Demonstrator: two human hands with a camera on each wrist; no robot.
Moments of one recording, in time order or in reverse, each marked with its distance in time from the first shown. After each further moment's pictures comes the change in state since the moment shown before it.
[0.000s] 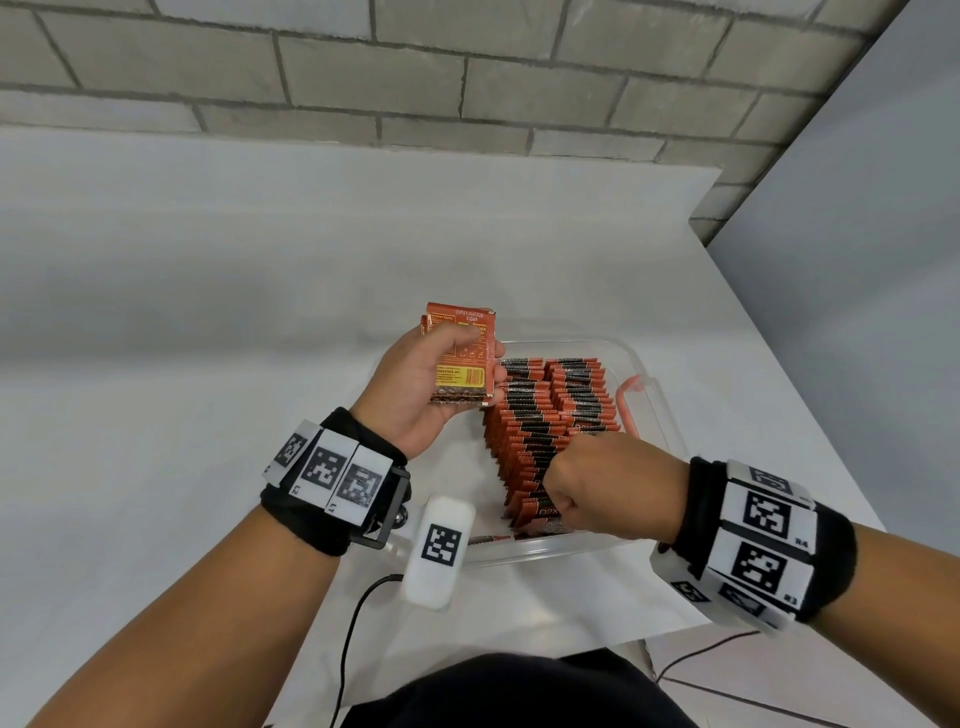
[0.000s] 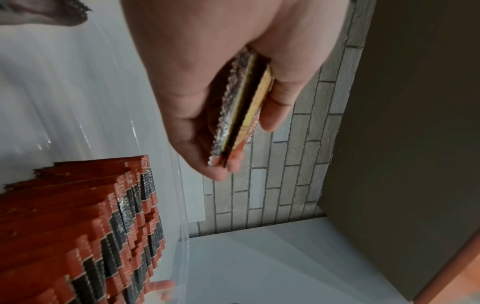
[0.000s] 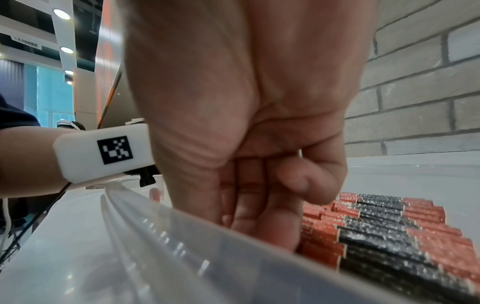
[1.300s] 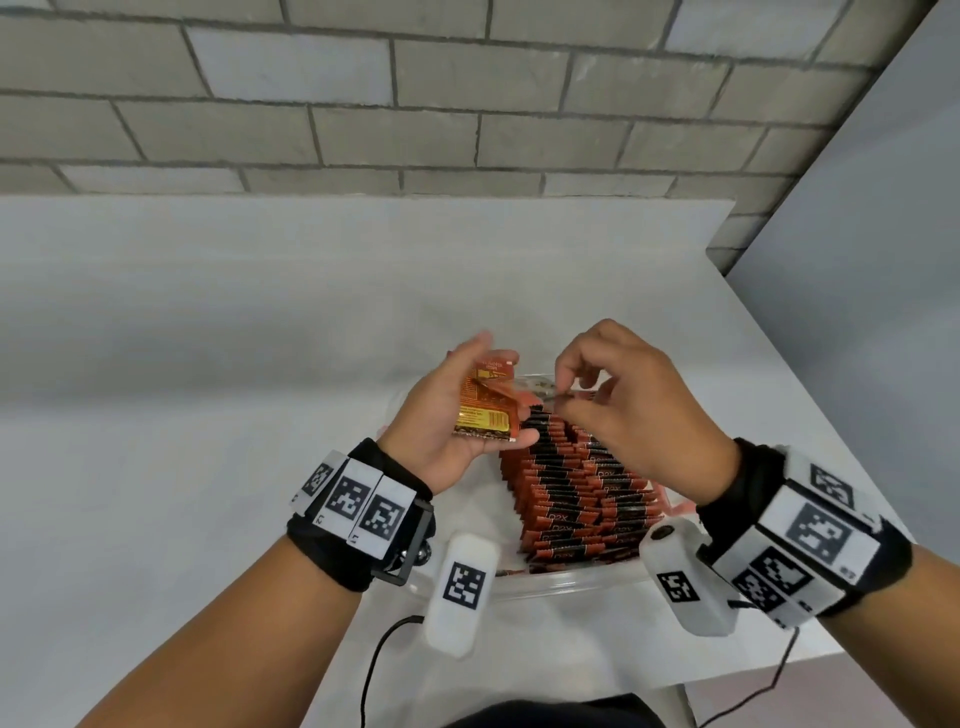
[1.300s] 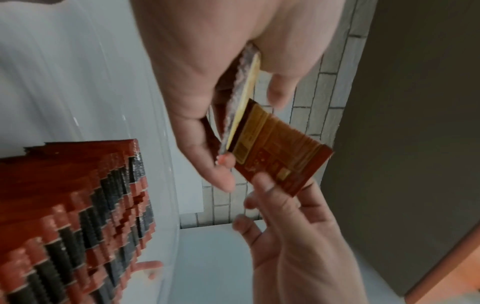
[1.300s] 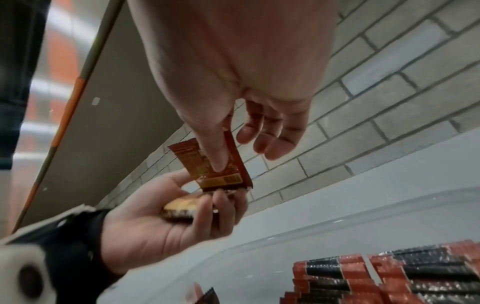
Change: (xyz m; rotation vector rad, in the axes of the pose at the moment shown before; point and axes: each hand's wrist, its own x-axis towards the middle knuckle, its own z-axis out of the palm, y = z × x) left_hand -0.006 0.005 0.012 -0.023 -0.059 -0.092; right_hand -0.001 0.017 -0.044 0.759 0.896 0.068
